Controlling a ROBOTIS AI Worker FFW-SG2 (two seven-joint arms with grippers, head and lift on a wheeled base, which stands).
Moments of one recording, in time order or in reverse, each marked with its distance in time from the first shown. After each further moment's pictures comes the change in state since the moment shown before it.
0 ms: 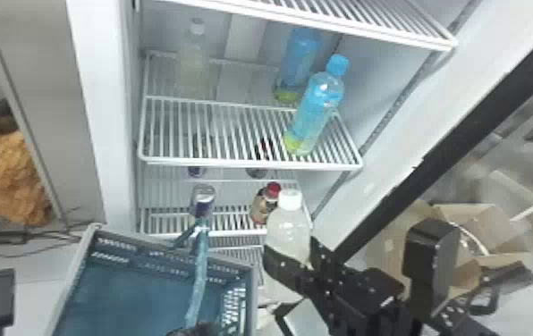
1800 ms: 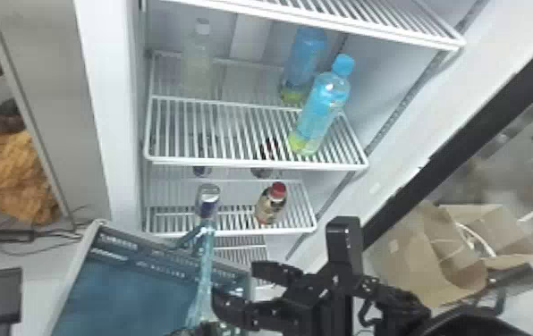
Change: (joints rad) left arm 0.001 0.000 0.002 0.000 -0.003 0.000 0.000; right arm -0.283 -0.070 0.104 0.305 -0.052 0.164 0.207
